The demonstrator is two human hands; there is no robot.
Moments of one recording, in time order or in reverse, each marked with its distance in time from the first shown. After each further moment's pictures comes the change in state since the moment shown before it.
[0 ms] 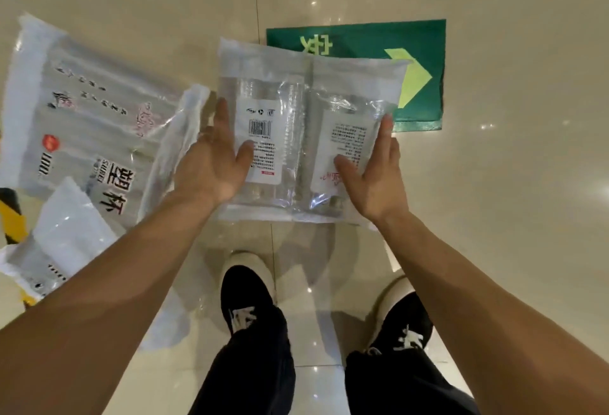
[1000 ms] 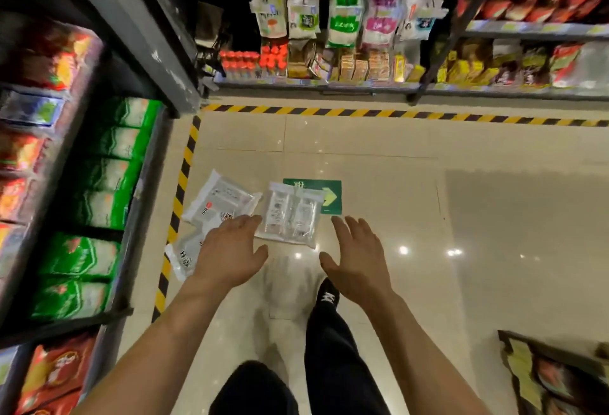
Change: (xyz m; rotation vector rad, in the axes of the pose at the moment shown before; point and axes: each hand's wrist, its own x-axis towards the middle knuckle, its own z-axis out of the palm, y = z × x) left_hand -0.619 0.165 -0.345 0.184 0.196 0.189; right_hand -0.516 -0.255 -0.423 -0.486 0.005 -0.436
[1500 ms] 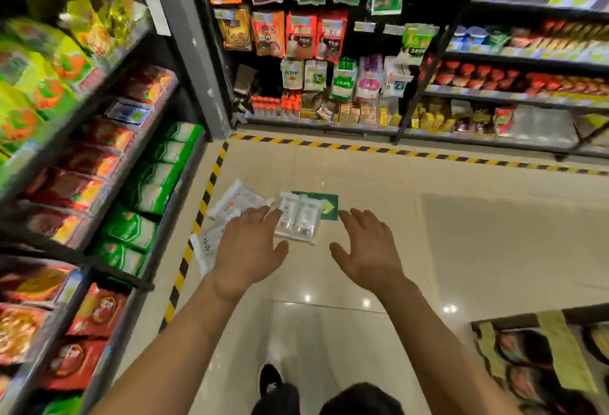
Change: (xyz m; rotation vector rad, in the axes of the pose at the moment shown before) left_hand -0.334 0.026 -0.002 0.011 0.318 0.100; right_hand -0.307 -0.072 -0.049 -0.158 0.156 -0.141
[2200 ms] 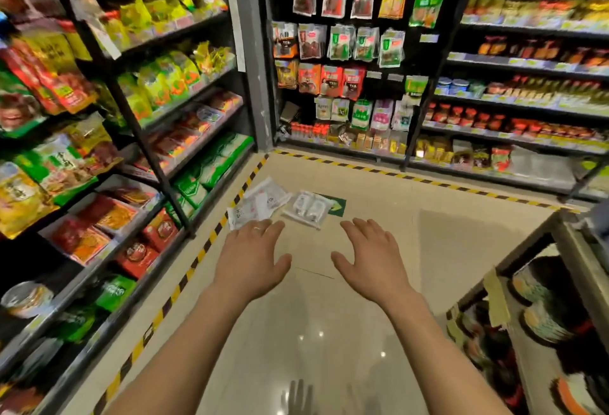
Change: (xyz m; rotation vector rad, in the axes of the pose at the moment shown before) left_hand -0.483 0.260 0.021 0.133 0.195 -0.150; right_hand -0.489 0.077 -0.058 -0.070 0.104 -0.233
